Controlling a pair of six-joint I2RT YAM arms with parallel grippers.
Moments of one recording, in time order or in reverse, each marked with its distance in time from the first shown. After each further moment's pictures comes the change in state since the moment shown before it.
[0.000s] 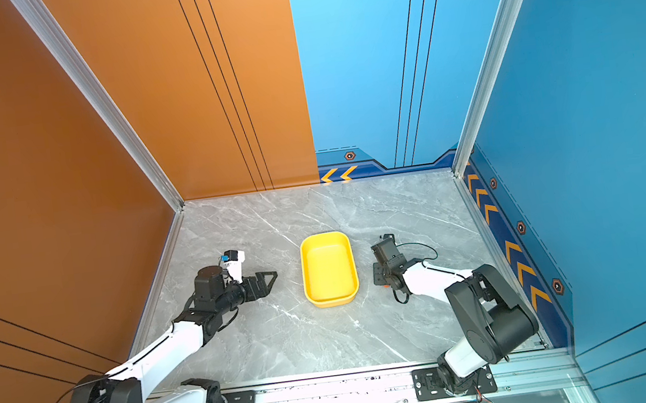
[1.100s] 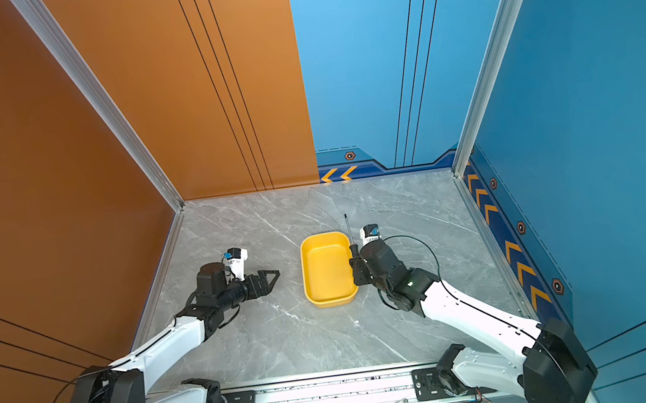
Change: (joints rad) left arm -0.005 0.045 0.034 -0.011 0.028 0.000; right arm 0.309 -0.374 0.081 -0.080 0.038 0.097
